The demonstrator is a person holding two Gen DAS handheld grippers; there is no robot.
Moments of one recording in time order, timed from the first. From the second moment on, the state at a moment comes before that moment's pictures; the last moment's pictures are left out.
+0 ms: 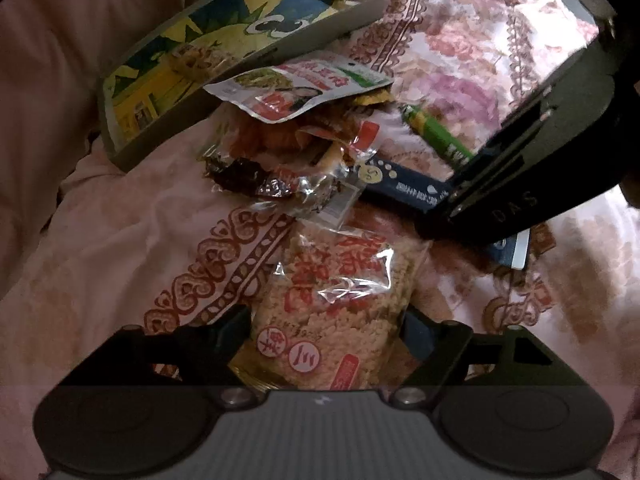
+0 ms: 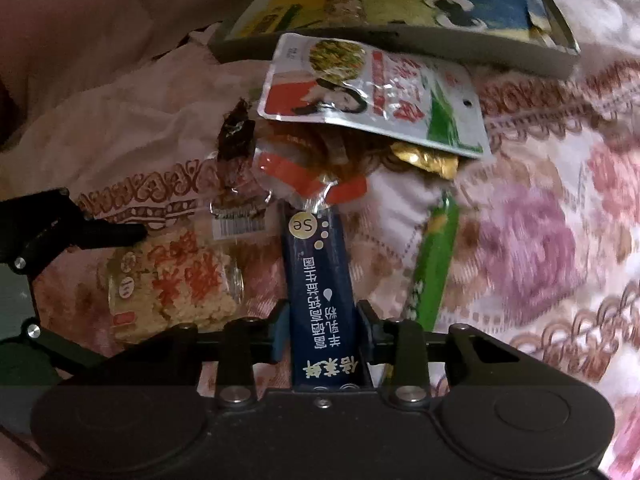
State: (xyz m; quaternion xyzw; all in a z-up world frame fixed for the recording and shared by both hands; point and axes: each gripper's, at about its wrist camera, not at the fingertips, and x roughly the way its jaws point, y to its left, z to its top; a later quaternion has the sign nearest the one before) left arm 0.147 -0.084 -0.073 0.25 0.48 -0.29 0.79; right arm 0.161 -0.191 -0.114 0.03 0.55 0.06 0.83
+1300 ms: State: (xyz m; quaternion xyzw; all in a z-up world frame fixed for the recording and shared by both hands) left arm 0.139 -0.047 -0.024 0.03 0.48 -0.36 0.80; right arm 0.088 -0.267 -0.061 0.31 0.46 0.05 0.83
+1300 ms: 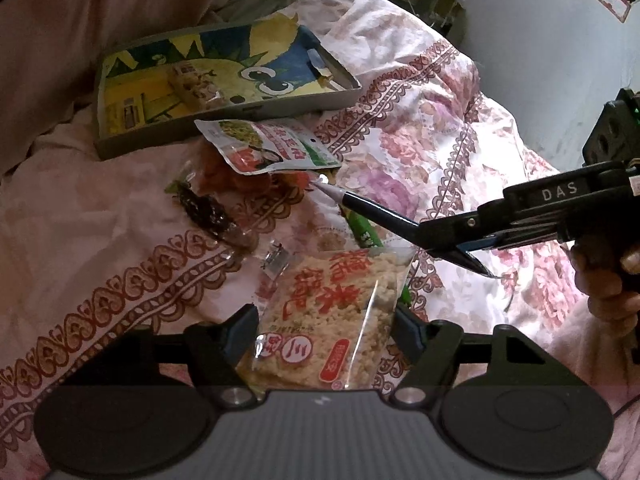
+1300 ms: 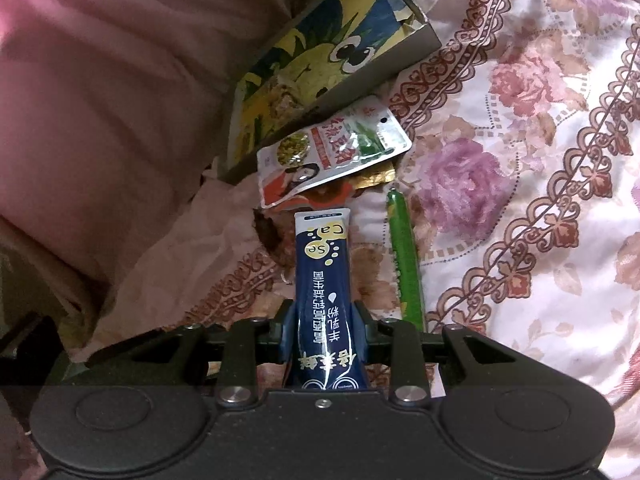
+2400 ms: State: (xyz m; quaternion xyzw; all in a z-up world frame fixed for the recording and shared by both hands) left arm 0.171 -0.025 0.012 -0.04 0.39 -0.27 0.88; right arm 0.120 -0.267 -0.035 0.36 0.34 0.12 0.86
